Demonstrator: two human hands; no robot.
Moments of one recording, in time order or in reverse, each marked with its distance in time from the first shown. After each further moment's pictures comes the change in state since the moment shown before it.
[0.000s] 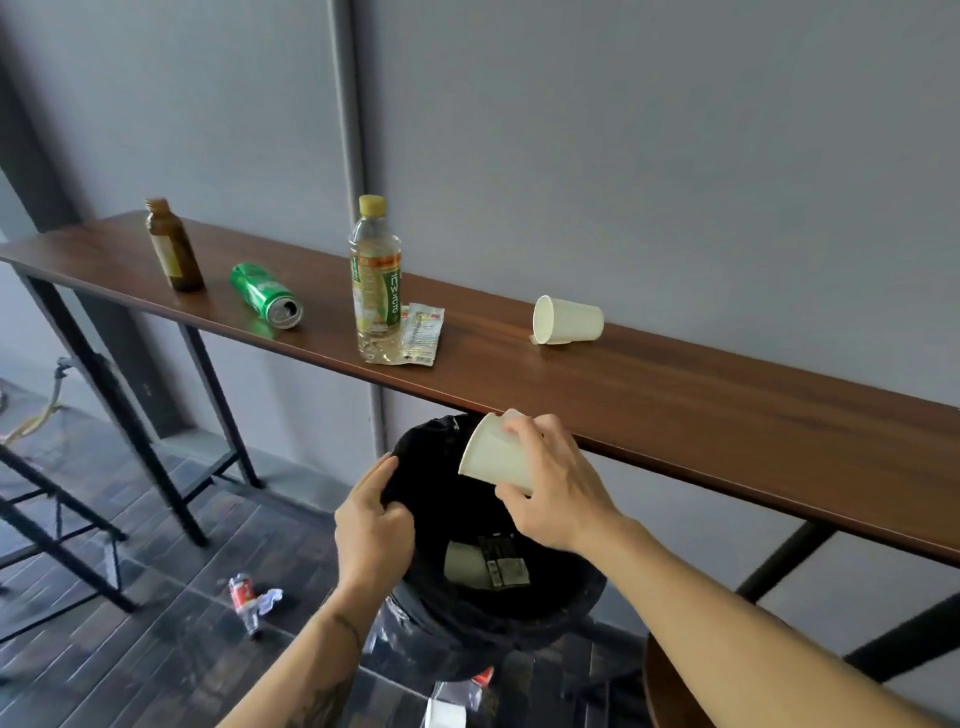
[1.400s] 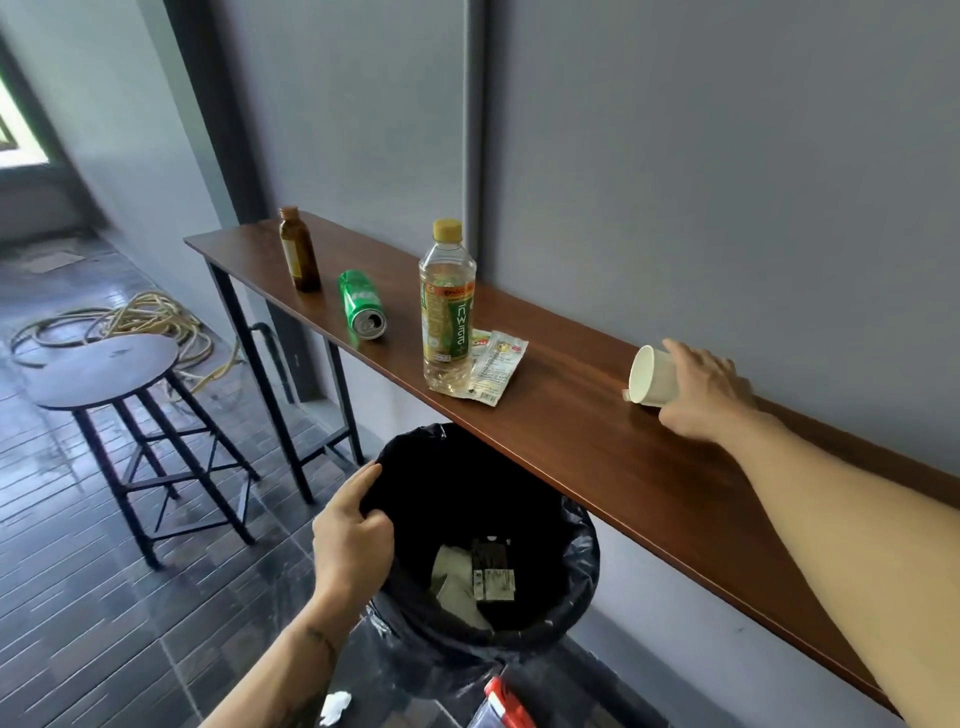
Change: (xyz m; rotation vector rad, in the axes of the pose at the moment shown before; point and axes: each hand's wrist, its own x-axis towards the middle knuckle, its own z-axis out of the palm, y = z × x) left_hand 0.037 0.009 -0.007 -0.010 0.349 -0.125; right_hand 0.210 0.142 -0.054 -0.262 -0.158 0.196
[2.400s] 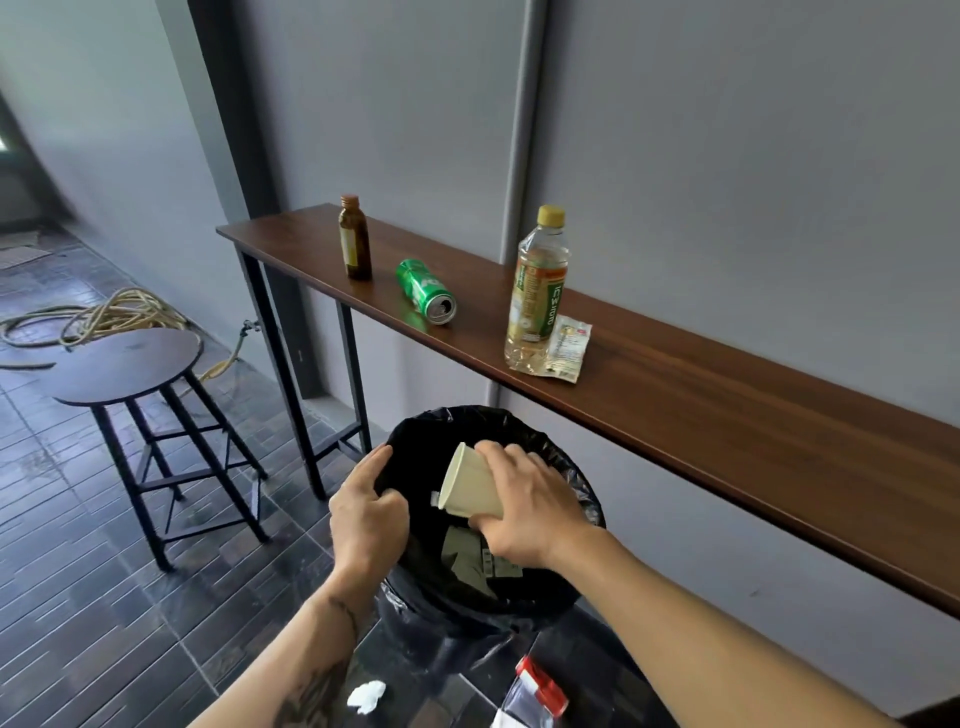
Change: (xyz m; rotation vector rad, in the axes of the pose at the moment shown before) left_hand 0.040 -0.029 -0.099 0.018 -0.065 0.013; right_hand -0.181 -0.258 0.090 0.155 -0.101 -0.464
